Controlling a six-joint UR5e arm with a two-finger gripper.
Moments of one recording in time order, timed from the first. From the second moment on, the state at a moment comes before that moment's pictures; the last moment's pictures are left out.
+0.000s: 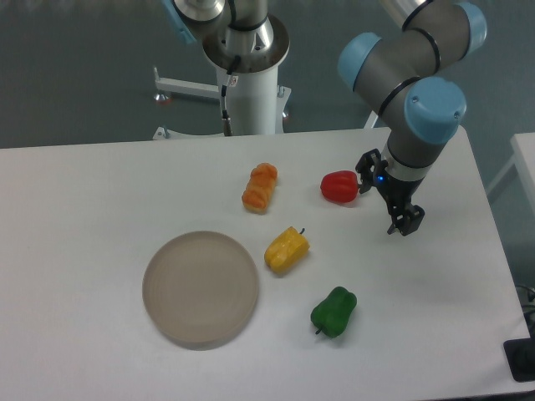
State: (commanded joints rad) arm 2.44 -2.02 -1.32 -1.39 1.53 1.68
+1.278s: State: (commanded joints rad) arm 2.48 -1.86 -1.74 -1.21 1.54 2.09
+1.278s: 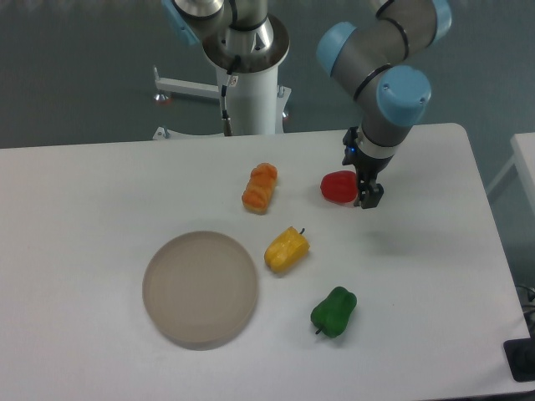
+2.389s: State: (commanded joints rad) arm 2.50 -1.88 -1.83 -1.08 1.53 2.12
